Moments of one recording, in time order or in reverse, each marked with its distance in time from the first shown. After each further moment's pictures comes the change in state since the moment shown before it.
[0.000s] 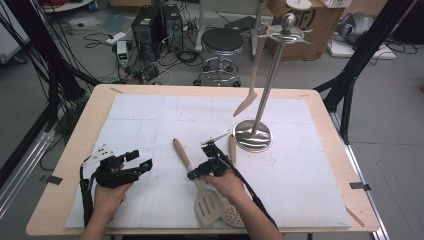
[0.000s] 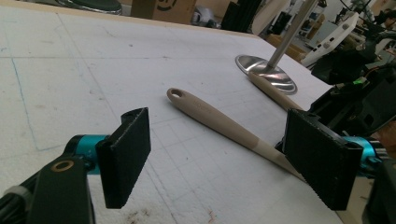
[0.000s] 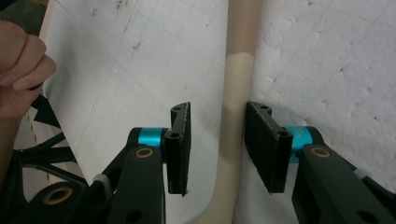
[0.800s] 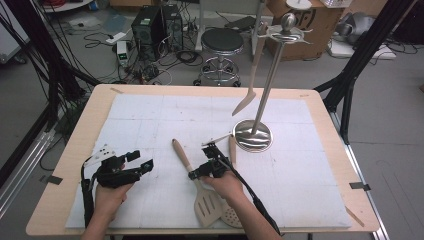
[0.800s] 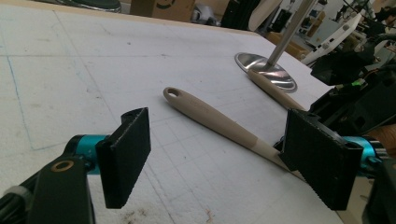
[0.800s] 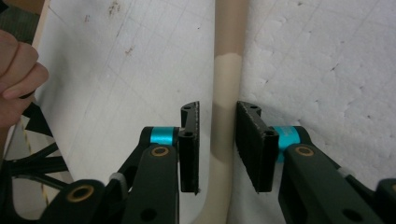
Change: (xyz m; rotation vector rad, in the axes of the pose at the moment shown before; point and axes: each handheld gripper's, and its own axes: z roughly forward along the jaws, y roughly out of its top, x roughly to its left) left arm -0.002 -0.001 0.002 0.010 -0.001 0.004; right arm -0.002 -0.004 0.003 -0.035 -0.021 0.009
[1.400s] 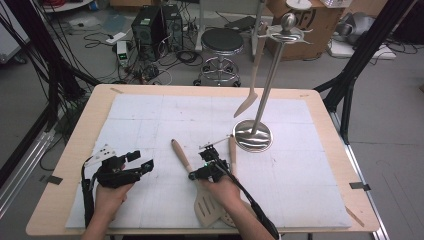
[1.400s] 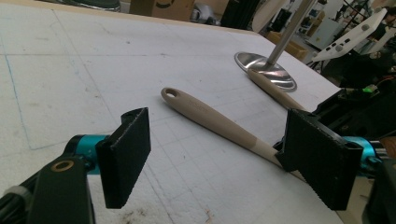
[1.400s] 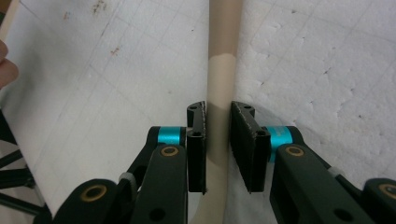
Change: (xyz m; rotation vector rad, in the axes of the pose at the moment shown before) left arm 0.000 0.000 0.001 0.000 0.000 -0.001; right arm 0.013 -0.009 0.003 -0.058 -0.109 -0.065
